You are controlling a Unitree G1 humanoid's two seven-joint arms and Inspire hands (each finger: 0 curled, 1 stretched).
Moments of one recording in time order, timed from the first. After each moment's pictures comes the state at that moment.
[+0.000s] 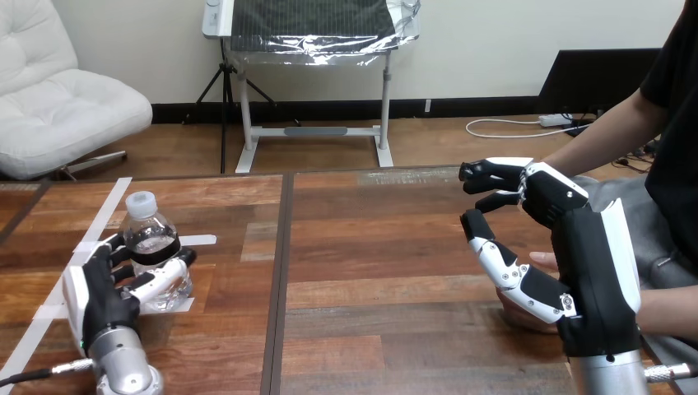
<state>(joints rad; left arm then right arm) -0.39 0.23 0.16 1.01 0.10 -0.25 0.40 0.13 -0.16 -0.02 0.05 -0.18 -0.75 -0.05</state>
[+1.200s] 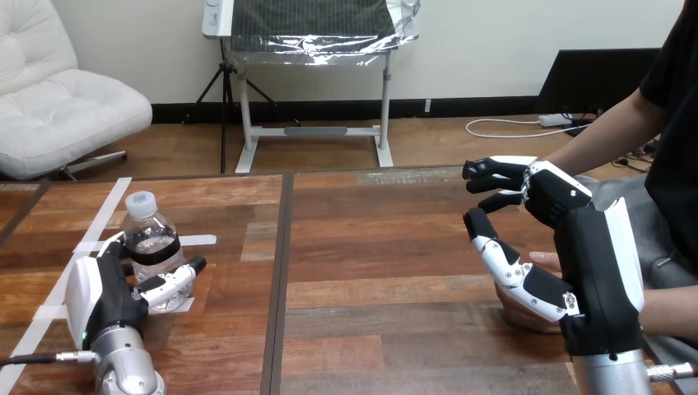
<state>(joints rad) -0.41 0.27 0.05 1.06 0.24 -0.22 0.47 0.13 -0.16 -0.03 0.05 -0.17 -0.75 -0.04</state>
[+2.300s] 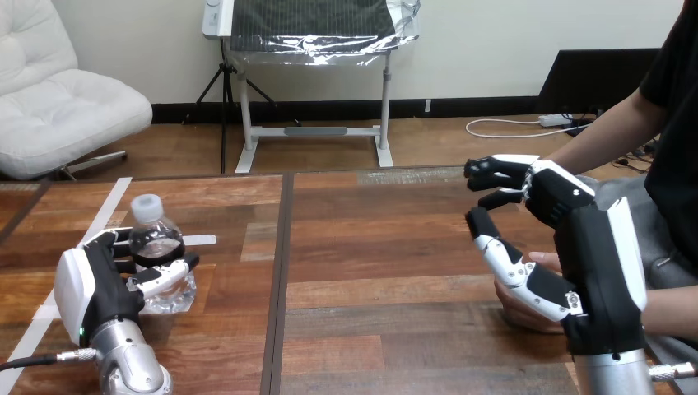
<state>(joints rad) -0.43 0.26 0.05 1.07 0.23 -0.28 0.59 0.13 -0.16 -0.03 0.05 -0.12 -0.74 -0.01</state>
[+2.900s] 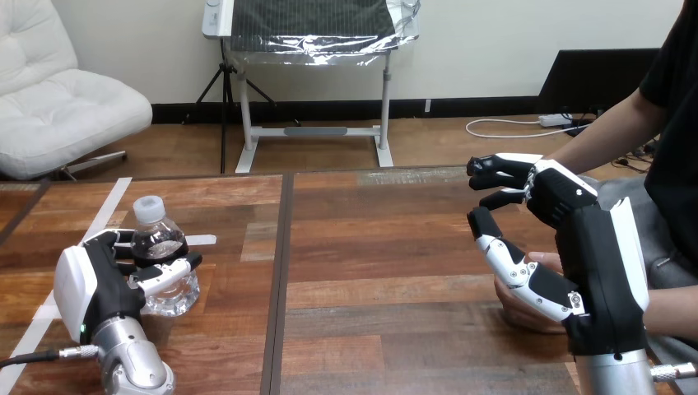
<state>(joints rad) -0.45 0.26 0.05 1.10 0.24 -0.27 0.61 0.13 -0.16 -0.03 0.05 -0.12 -0.74 -0.01</state>
